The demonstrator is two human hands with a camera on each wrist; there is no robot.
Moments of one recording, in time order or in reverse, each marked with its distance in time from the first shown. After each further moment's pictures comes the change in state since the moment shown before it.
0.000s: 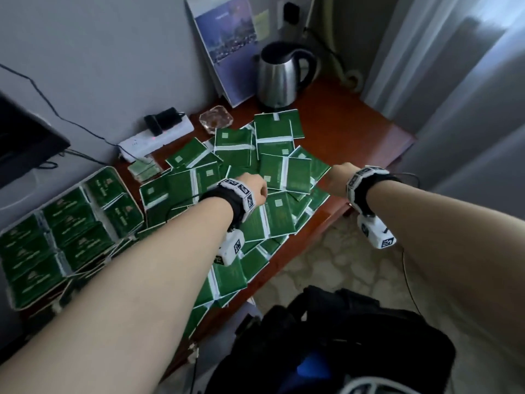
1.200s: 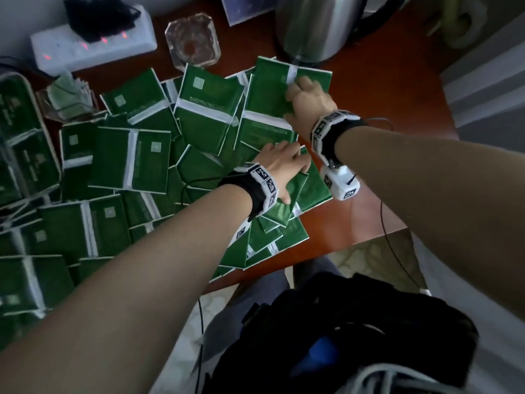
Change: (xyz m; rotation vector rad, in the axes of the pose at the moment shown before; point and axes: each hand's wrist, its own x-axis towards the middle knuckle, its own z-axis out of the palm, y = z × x) left_hand 0.213 0.051 0.006 0.063 -0.102 0.106; right_hand 0.243 -0.022 -0.086 0.169 0.191 -0.451
